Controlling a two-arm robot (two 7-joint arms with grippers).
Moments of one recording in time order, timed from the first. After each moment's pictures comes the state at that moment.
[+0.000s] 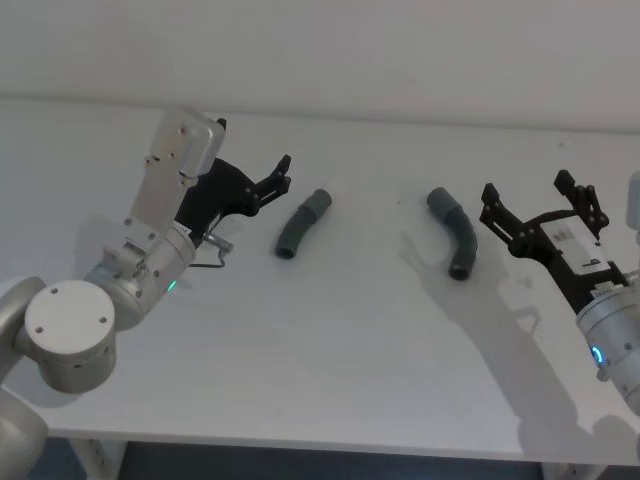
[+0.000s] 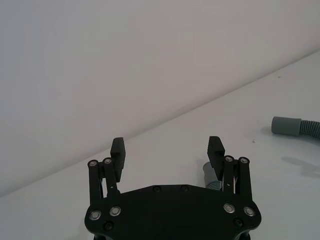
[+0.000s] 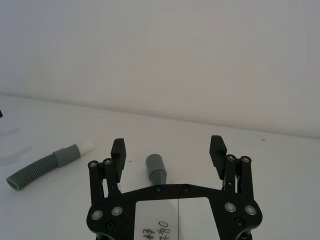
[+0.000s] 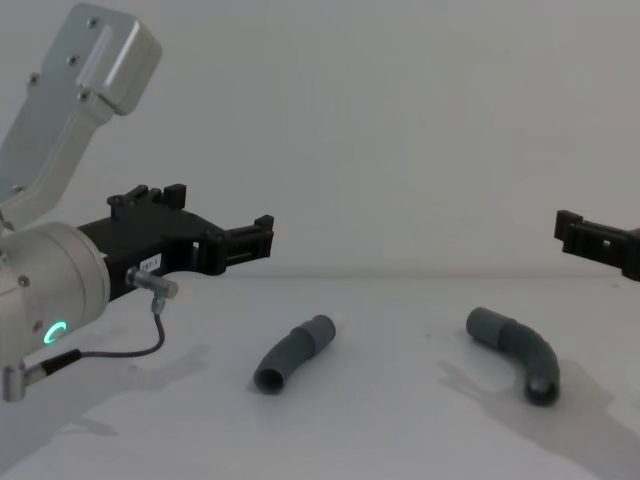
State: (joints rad) left arm -0.24 0.38 0.45 -1.63 -0.20 0.01 -0.01; right arm -0.01 0.34 -0.23 -1.77 0.29 0.03 0.07
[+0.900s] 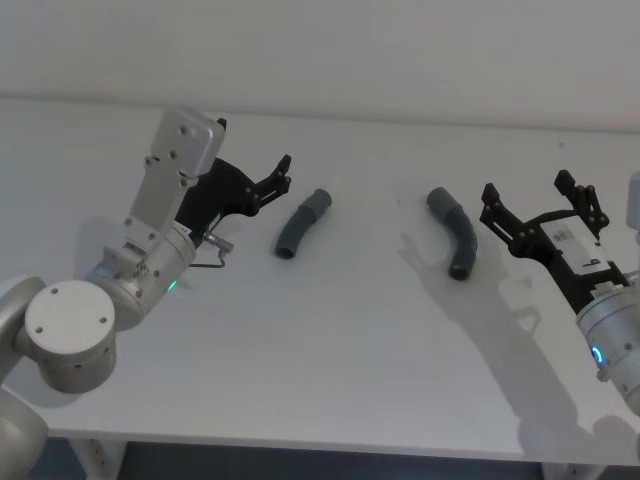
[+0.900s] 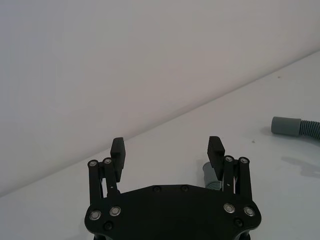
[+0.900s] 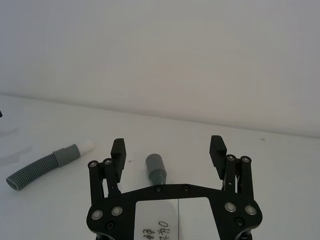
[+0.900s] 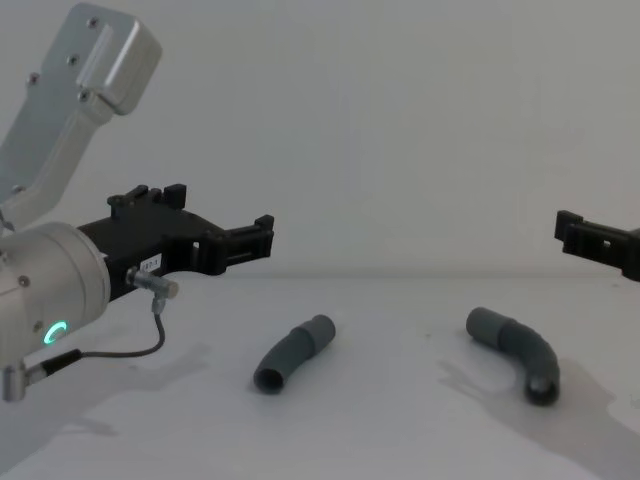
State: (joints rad) left arm -0.24 0.38 0.45 -1.63 -0.20 0.01 -0.01; right arm -0.01 0.34 -0.23 -1.77 0.29 0.03 0.07
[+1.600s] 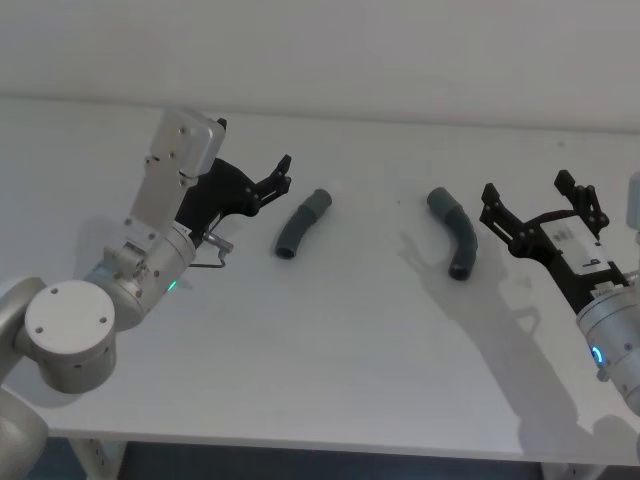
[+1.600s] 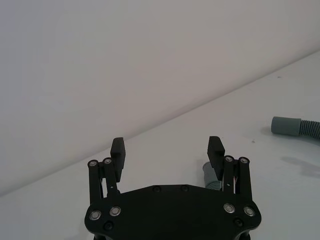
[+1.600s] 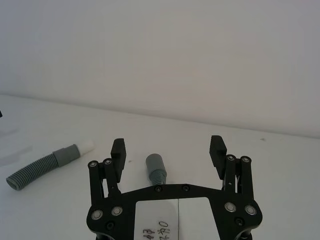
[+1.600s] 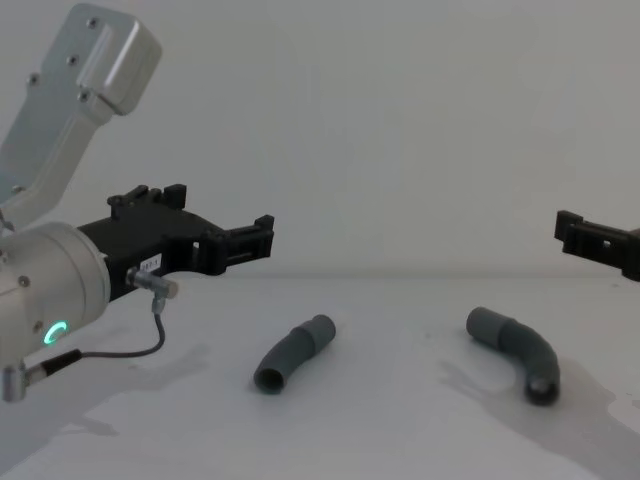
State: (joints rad) left arm -0.24 0.38 0.45 -1.63 -0.20 0.01 -0.01; right arm -0.01 0.34 -0.23 -1.77 0.29 0.03 0.07
